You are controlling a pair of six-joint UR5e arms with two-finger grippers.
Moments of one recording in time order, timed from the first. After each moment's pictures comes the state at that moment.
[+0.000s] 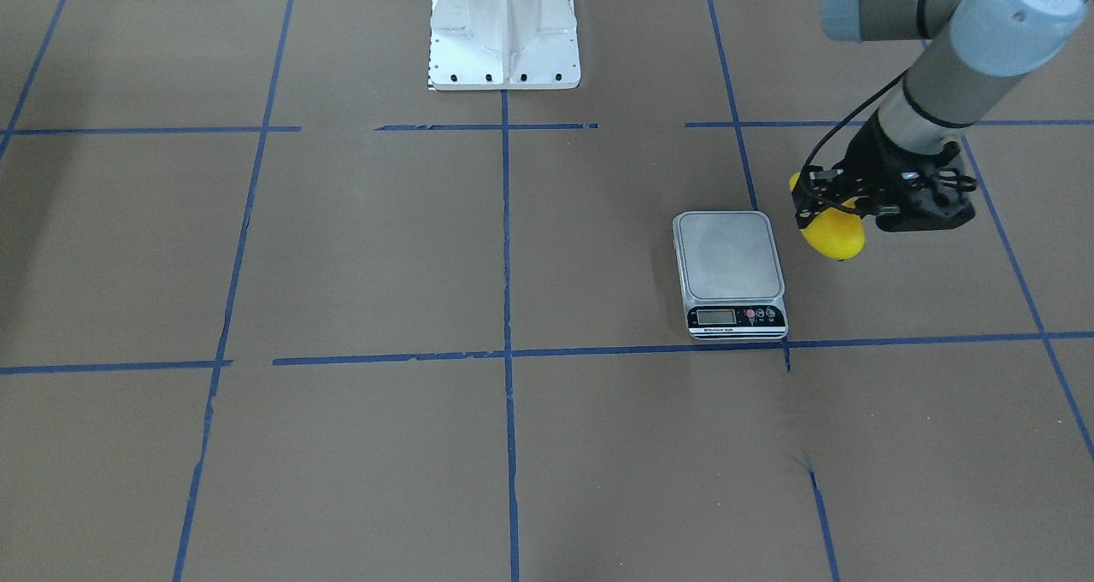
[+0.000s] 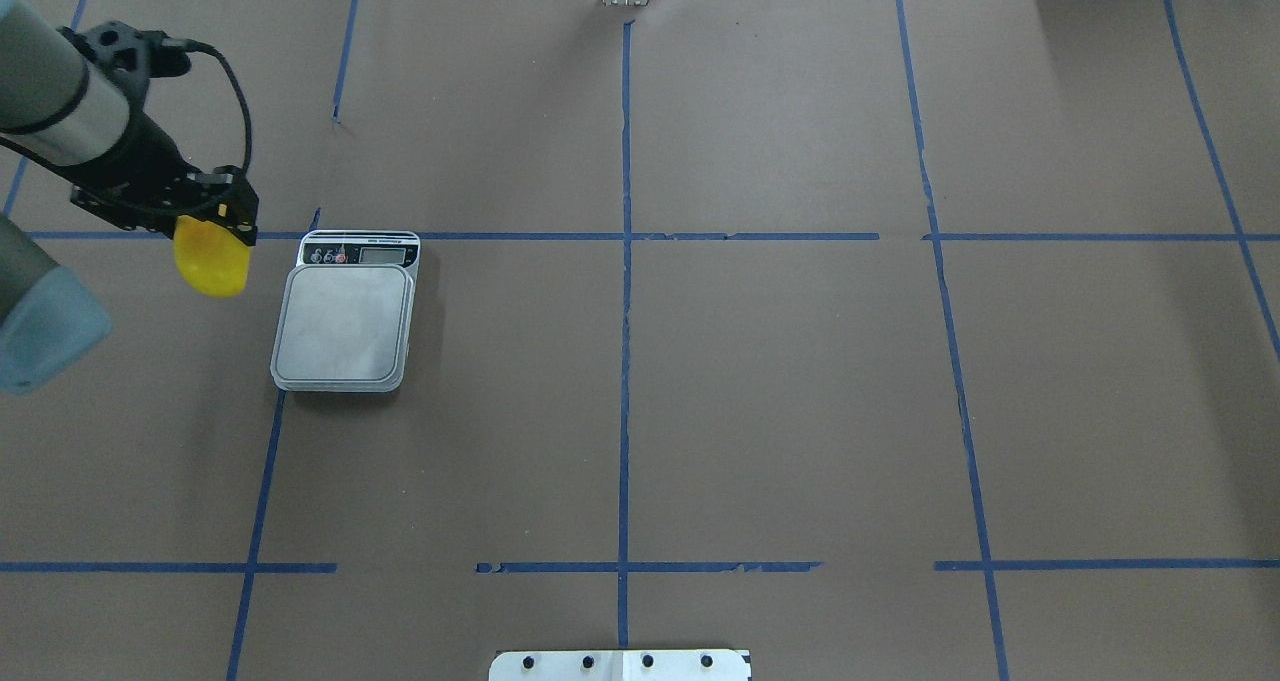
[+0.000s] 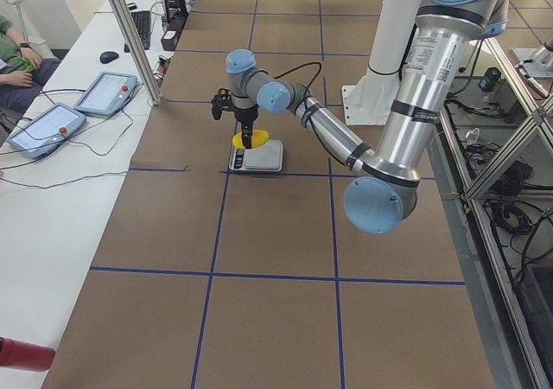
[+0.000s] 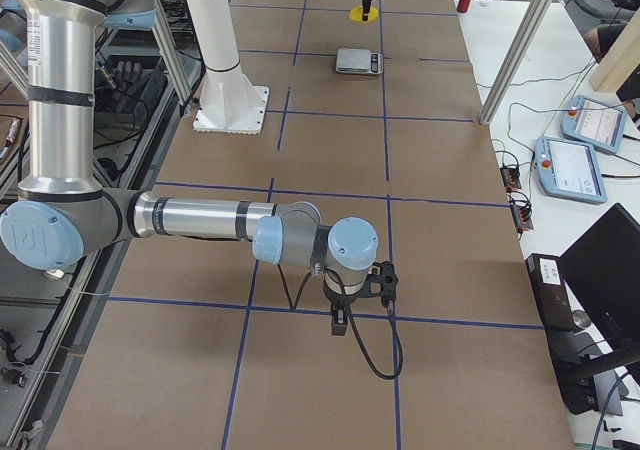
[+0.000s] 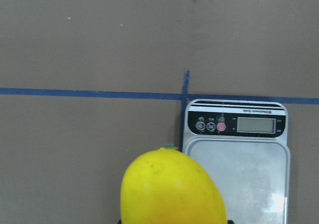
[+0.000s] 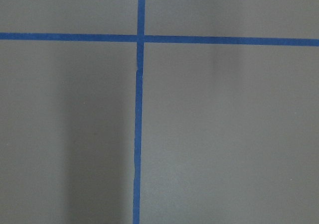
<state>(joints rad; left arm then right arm) -0.93 -1.92 -1.89 -1.48 -2.18 -0.87 1.62 -1.66 1.66 -1.68 2.35 -0.12</state>
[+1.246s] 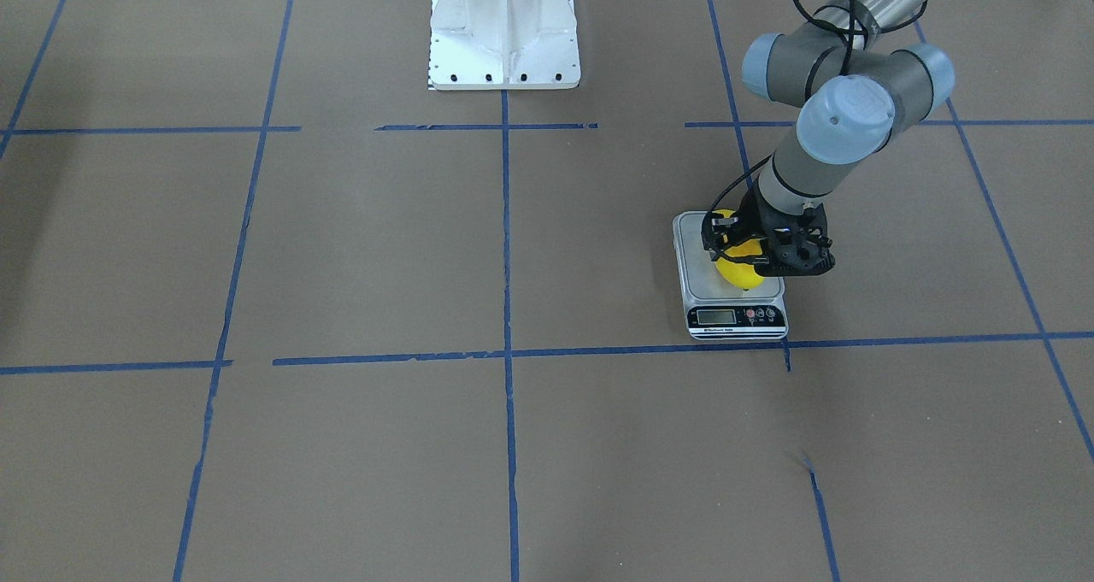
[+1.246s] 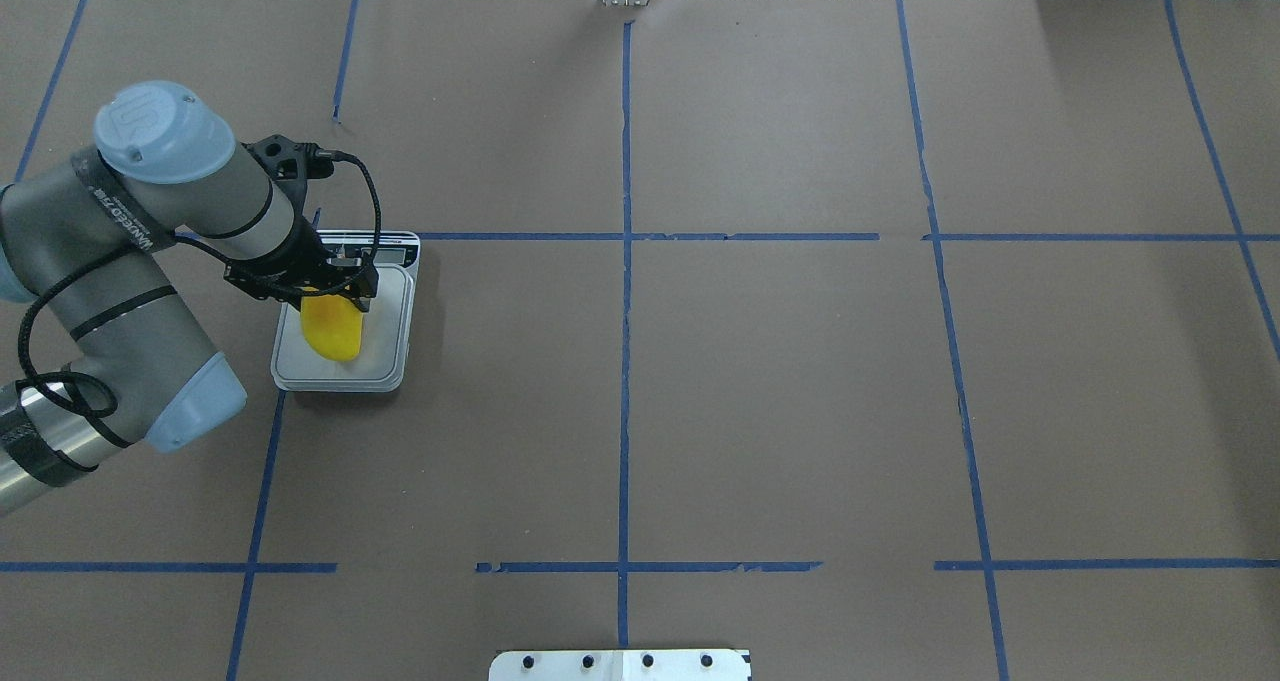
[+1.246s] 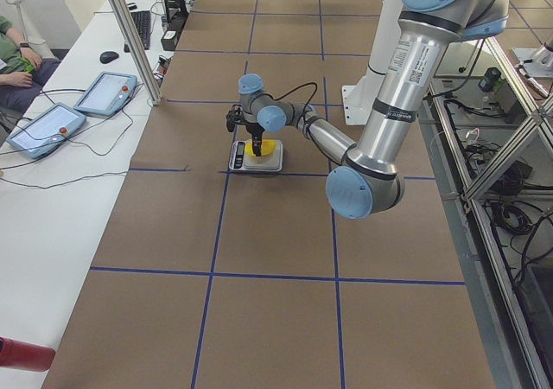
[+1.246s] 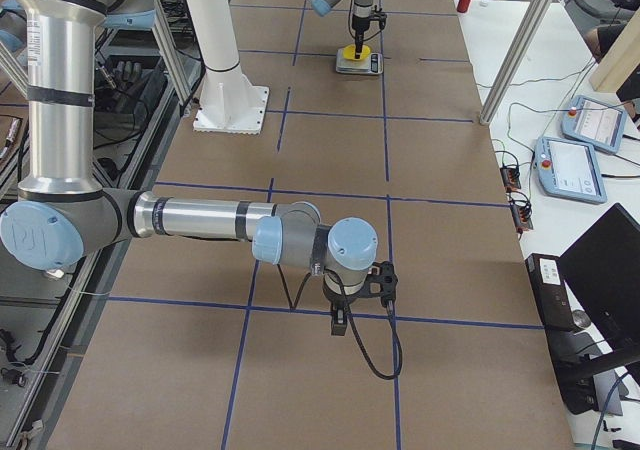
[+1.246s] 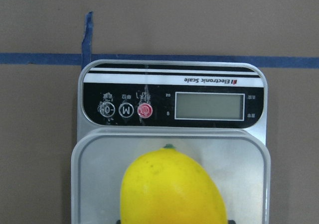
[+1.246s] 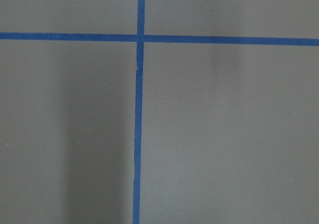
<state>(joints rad) -0.77 -1.94 -1.69 -1.73 -2.12 -0.98 1.62 -1.66 1.66 -1.68 2.35 -0.12</state>
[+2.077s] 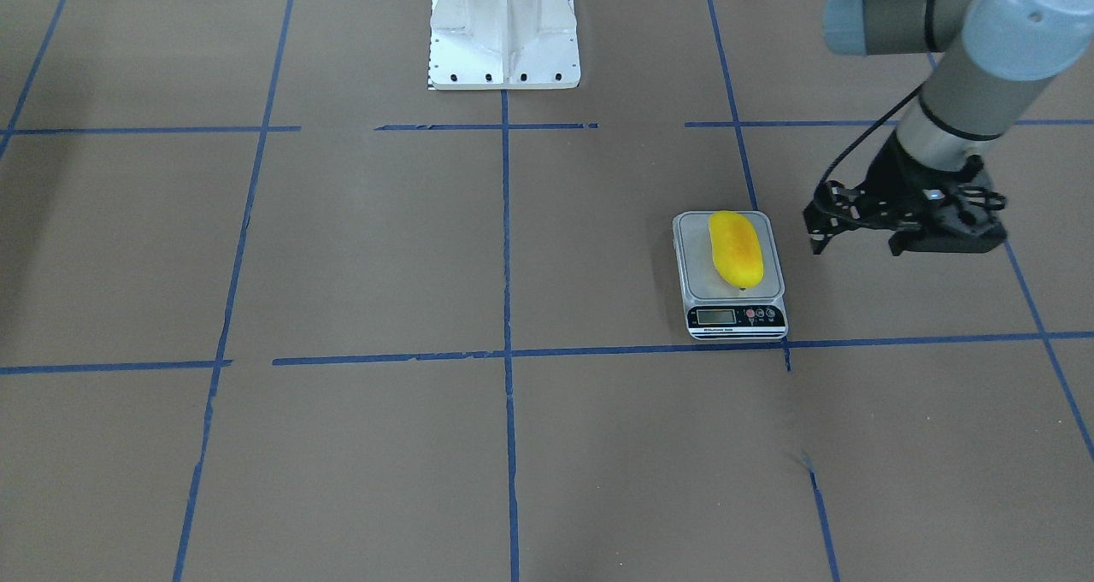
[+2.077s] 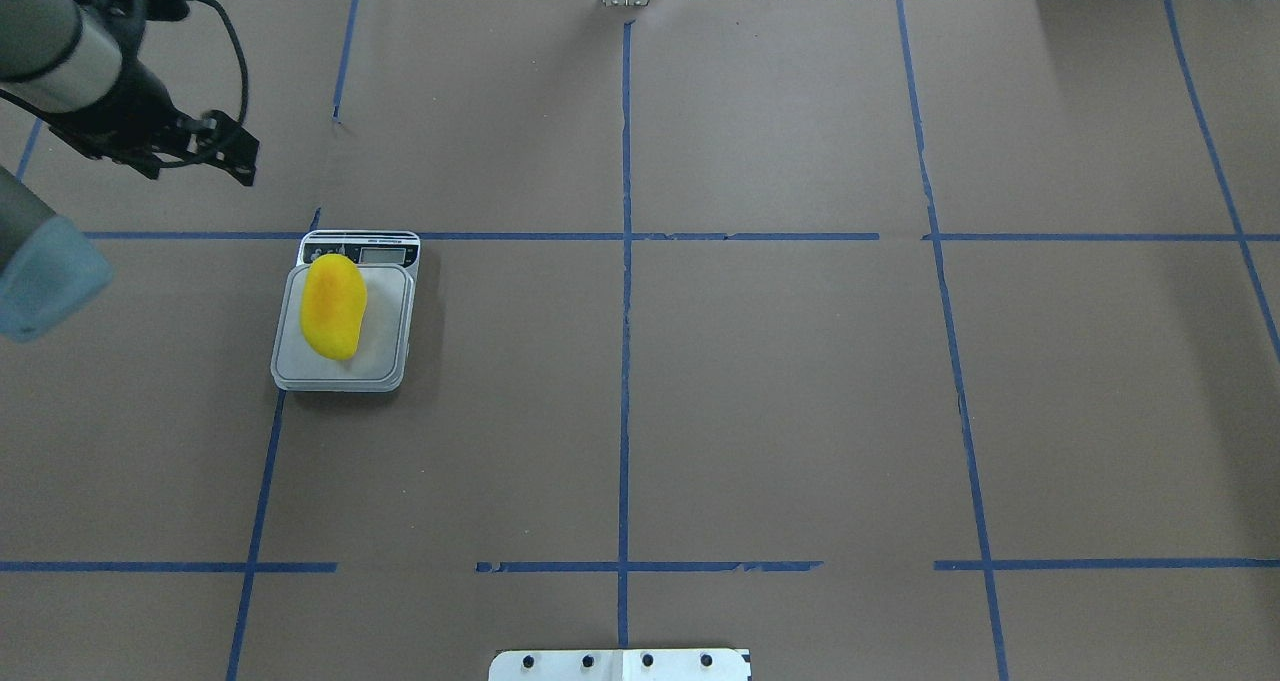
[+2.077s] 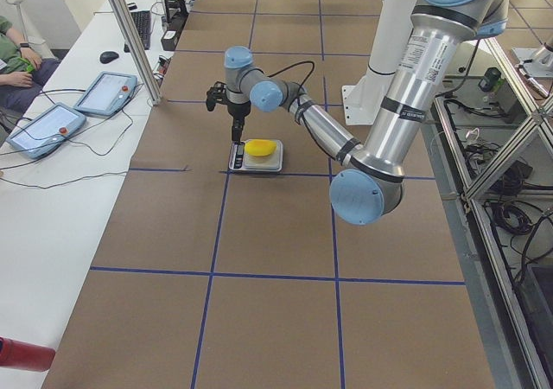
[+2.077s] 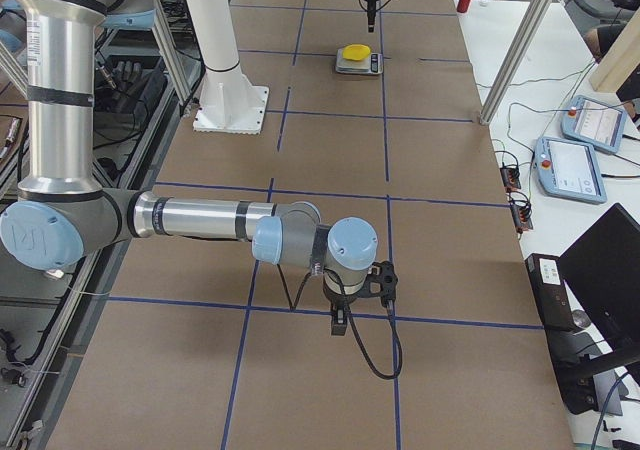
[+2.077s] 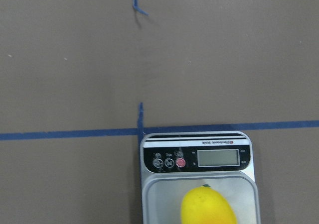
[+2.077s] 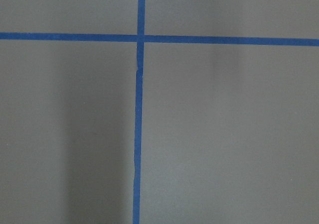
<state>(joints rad) -1.10 -1.92 -1.88 -1.44 -2.14 -0.58 1.62 -1.66 1.66 -1.68 2.35 -0.12</state>
